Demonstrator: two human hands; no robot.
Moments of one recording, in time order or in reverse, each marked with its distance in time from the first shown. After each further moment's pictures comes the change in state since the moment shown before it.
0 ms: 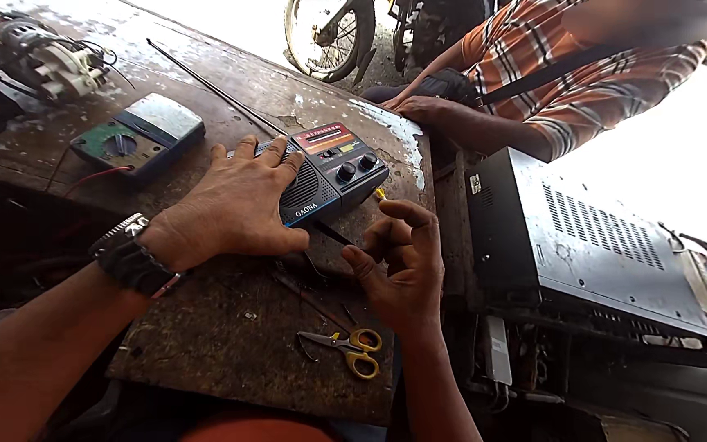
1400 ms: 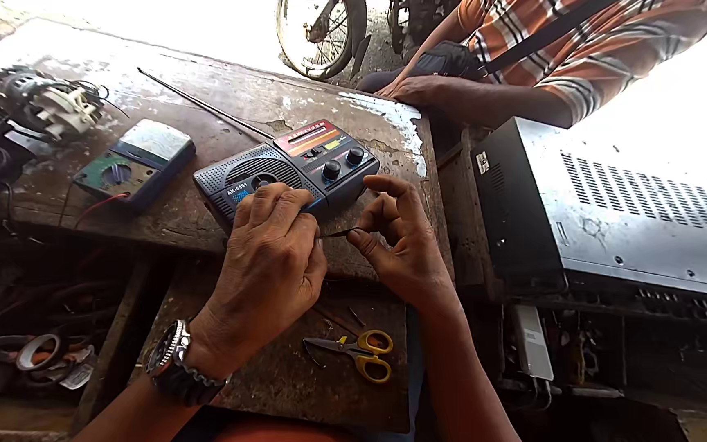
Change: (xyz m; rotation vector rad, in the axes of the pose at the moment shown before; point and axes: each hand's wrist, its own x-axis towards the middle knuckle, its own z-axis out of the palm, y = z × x) left_hand -0.040 0.064 0.034 -0.152 0.535 0.172; right_hand 0.019 0.028 -0.024 0.028 -0.133 0.117
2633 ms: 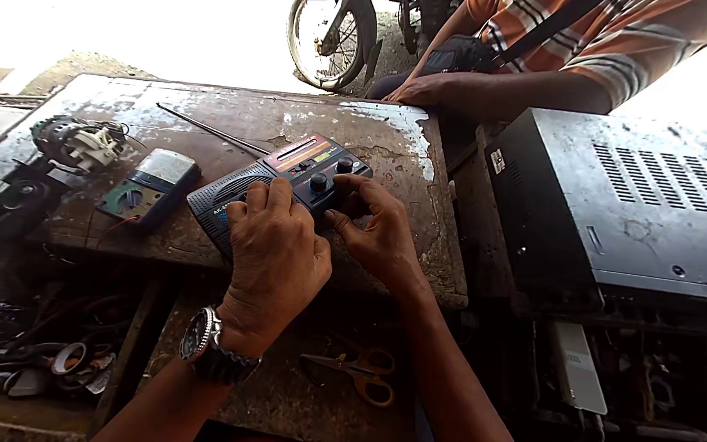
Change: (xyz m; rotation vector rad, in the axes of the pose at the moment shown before) left_hand 0.039 0.024 0.020 0.354 -0.046 -0.206; right_hand 0.033 0.039 0.012 -0.150 0.143 -0.025
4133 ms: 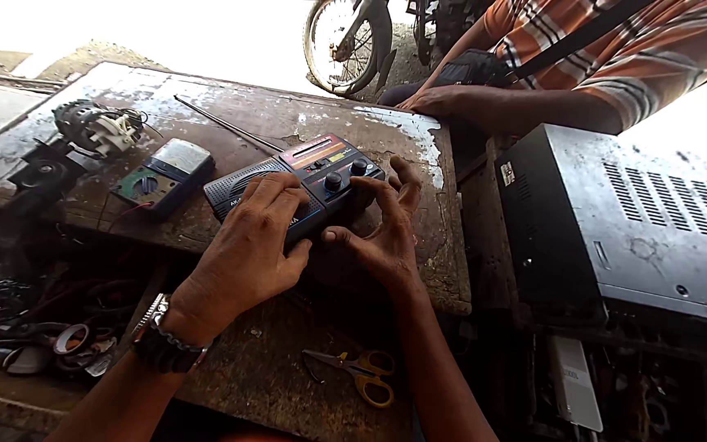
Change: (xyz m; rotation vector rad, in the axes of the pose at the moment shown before) left_hand -0.007 -0.053 -0.009 -0.335 -0.119 0.163; right_hand -0.007 0.023 0.010 -0.141 0.177 -0.082
